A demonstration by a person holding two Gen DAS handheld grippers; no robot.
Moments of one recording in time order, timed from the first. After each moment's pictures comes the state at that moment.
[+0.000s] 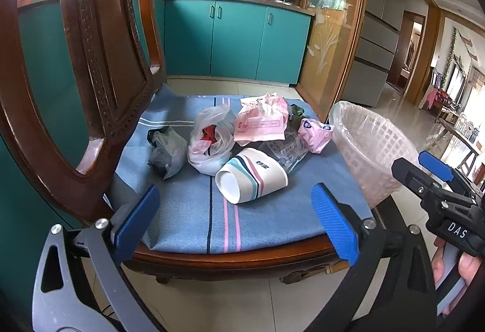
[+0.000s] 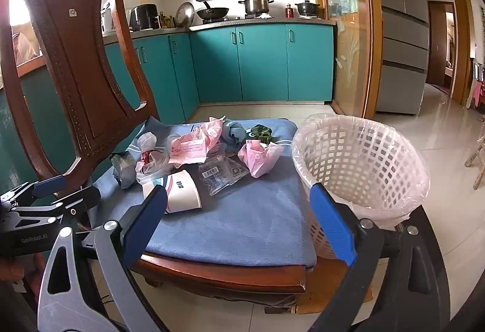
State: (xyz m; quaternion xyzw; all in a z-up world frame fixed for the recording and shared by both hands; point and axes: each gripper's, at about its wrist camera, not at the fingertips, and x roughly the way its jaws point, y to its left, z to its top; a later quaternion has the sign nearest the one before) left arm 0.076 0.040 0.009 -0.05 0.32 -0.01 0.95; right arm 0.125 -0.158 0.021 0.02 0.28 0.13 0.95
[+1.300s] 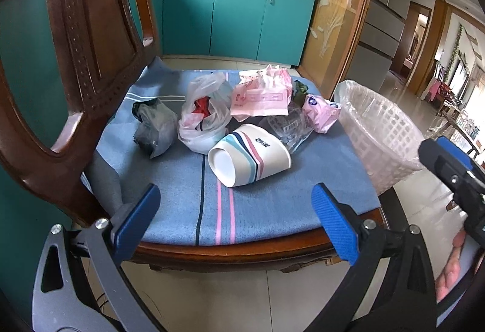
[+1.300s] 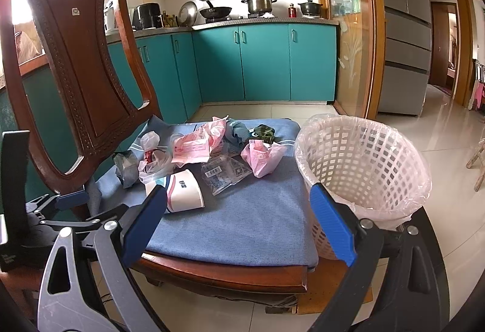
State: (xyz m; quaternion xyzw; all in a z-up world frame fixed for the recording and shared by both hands) left arm 0.100 0.031 -0.027 -0.06 0.36 -0.01 0.93; right arm 0.127 -0.155 0.021 0.02 0.28 0.13 0.95
